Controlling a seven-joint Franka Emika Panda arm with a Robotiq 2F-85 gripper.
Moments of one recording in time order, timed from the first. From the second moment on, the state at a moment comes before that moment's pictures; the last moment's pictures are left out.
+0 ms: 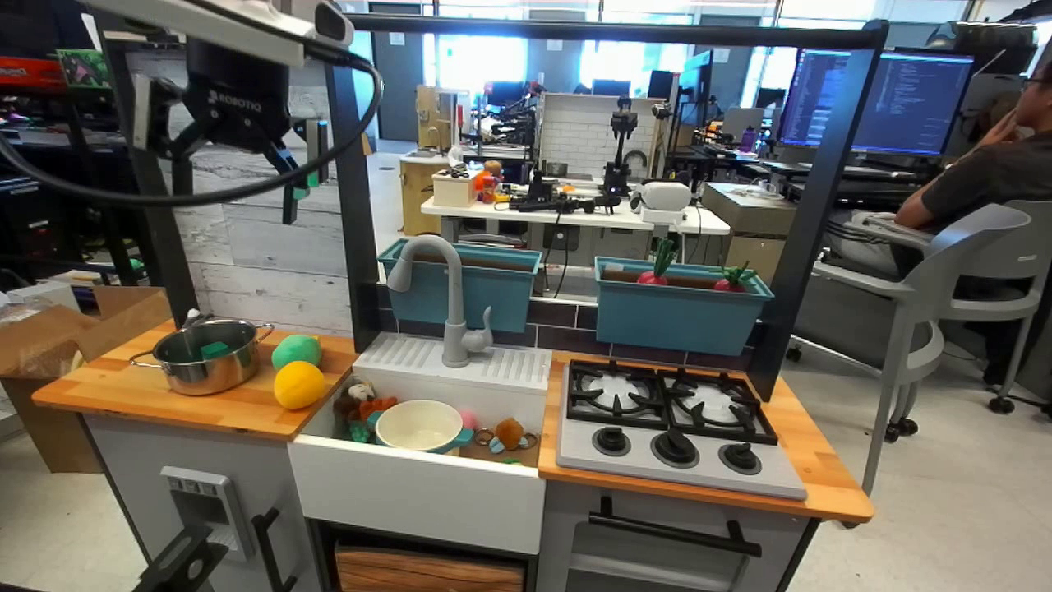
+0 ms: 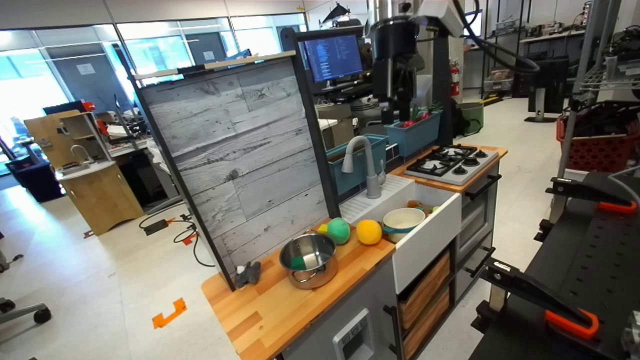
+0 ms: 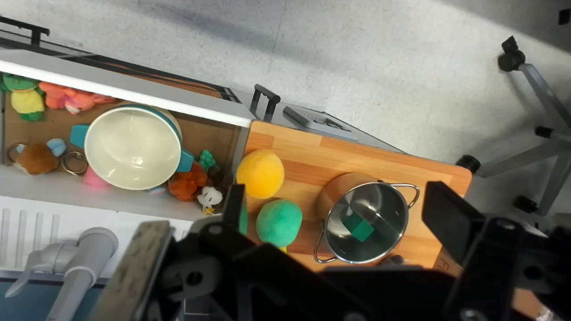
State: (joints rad) arm -0.01 0.39 -0.03 -1.94 0.23 2.22 -0.53
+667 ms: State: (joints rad) arm -0.01 0.66 0.04 -1.75 0.12 2.28 -0.42
